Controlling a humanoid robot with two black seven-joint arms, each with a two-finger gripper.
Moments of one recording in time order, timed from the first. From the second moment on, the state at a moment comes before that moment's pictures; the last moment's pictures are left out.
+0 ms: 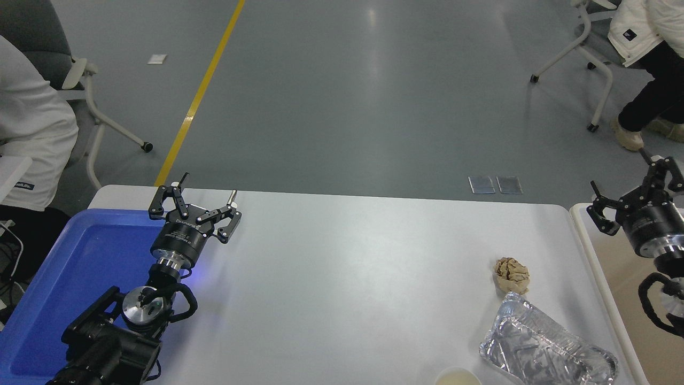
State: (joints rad) left arm -0.46 0.10 -1.18 -0.58 -0.23 -0.66 -0.02; right arm 0.38 -0.57 0.95 0.75 -0.12 0.32 0.39
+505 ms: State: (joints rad) left arm -0.46 0.11 -1.18 -0.58 -0.23 -0.66 -0.02; right arm 0.38 -0.57 0.94 0.74 -0.12 0.32 0.40
